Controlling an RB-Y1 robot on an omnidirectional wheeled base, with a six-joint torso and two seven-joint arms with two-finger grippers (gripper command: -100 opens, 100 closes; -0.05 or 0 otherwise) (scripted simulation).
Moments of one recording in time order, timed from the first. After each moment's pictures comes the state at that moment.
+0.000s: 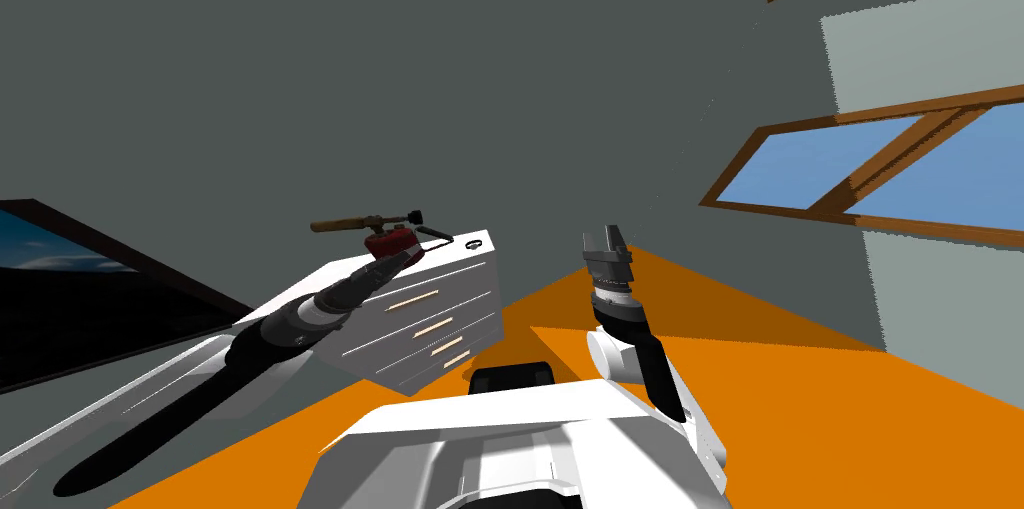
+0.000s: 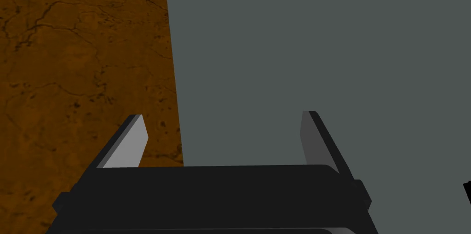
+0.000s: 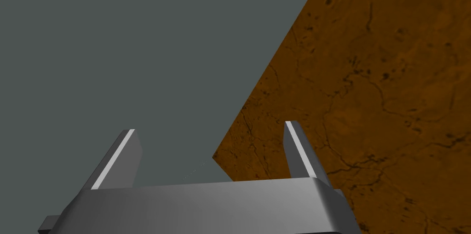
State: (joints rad) left arm 0.54 0.92 0.33 -2.17 -0.14 -0.76 0.19; right arm 0.49 -0.03 0.02 -2.35 -0.03 -0.52 0.03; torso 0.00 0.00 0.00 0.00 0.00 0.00
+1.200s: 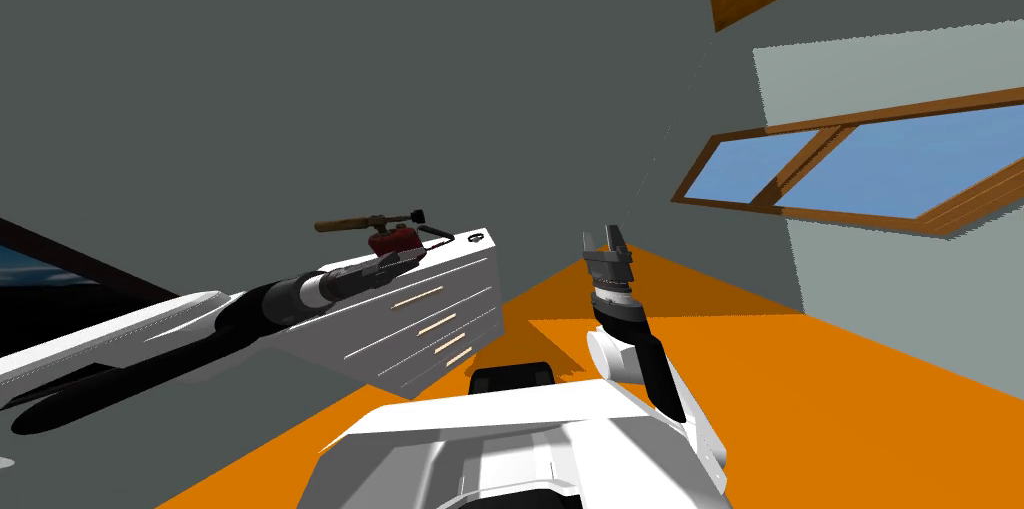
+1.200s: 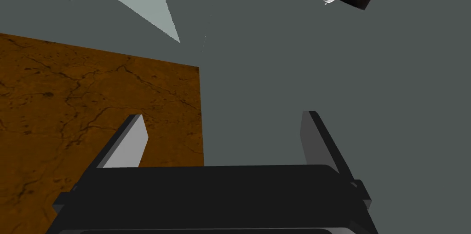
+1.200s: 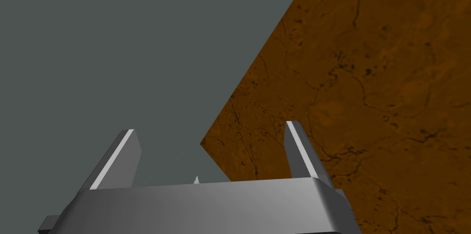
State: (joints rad) left arm 0.58 1.27 0.41 -2.07 -0.21 -0.83 0.26; right arm 0.49 -0.03 0.02 -2.35 -0.03 -0.52 0.03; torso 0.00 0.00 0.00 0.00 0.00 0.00
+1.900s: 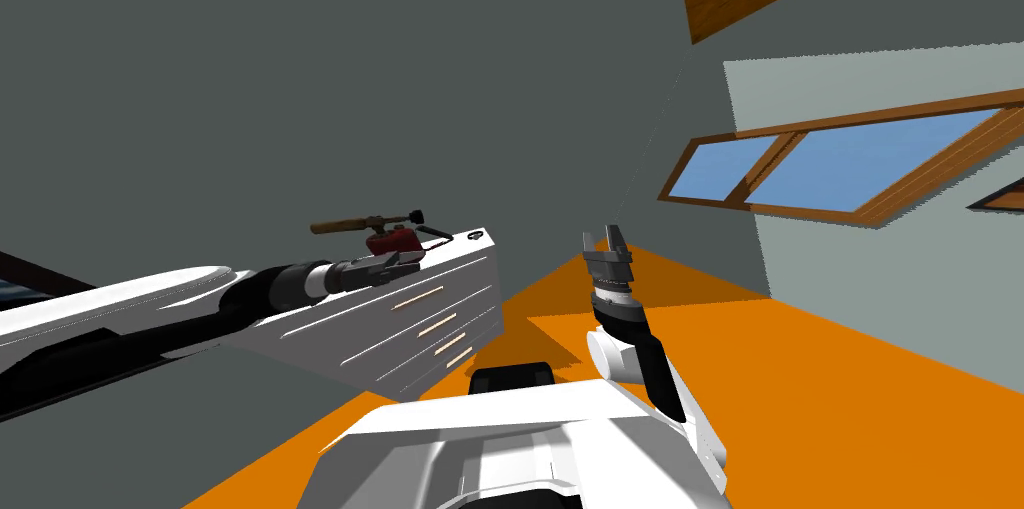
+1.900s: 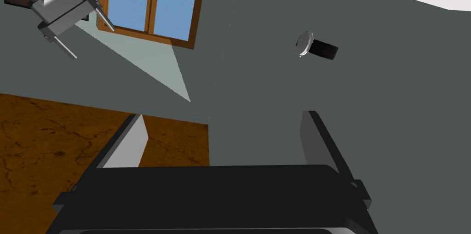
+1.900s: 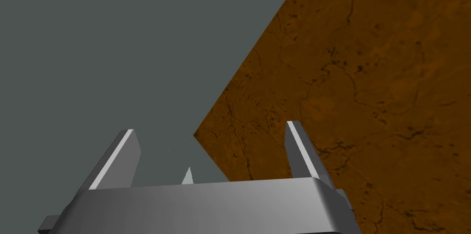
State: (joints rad) left arm 0.62 1.46 0.46 -1.99 -0.25 -0.87 0.30; right arm 0.49 -0.03 0.02 -2.35 -0.03 -0.52 0.03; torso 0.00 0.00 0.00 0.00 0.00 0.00
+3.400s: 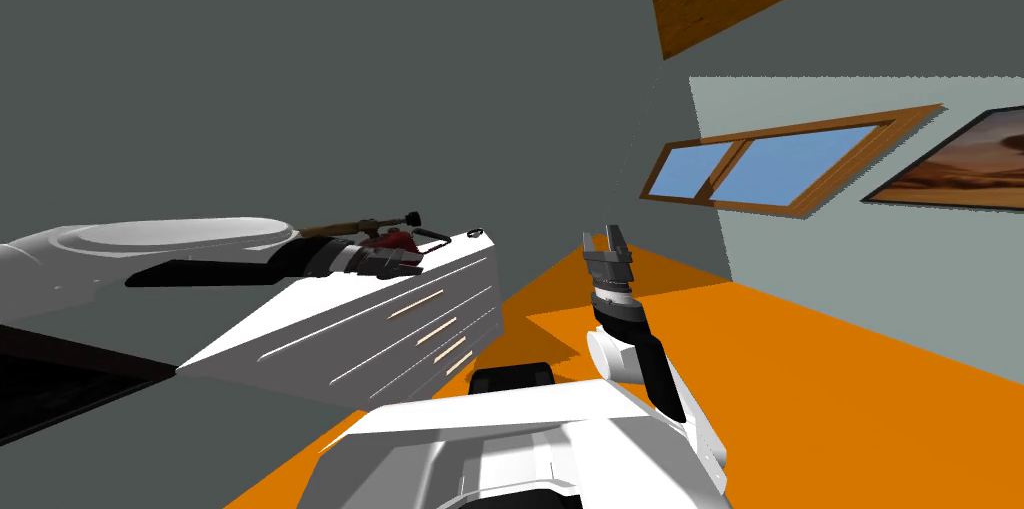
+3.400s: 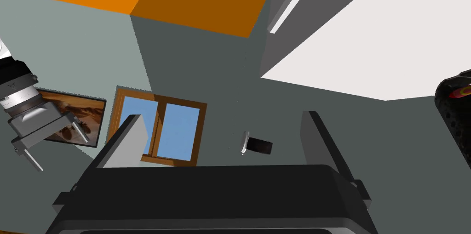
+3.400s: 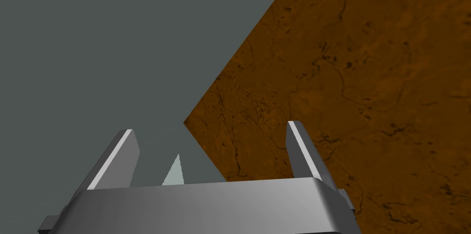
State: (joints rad) left arm 0.72 1.91 0.48 -1.77 -0.30 -0.91 0.37; right arm 0.49 -0.03 0.02 -2.35 -0.03 -0.52 0.03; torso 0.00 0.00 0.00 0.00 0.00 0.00
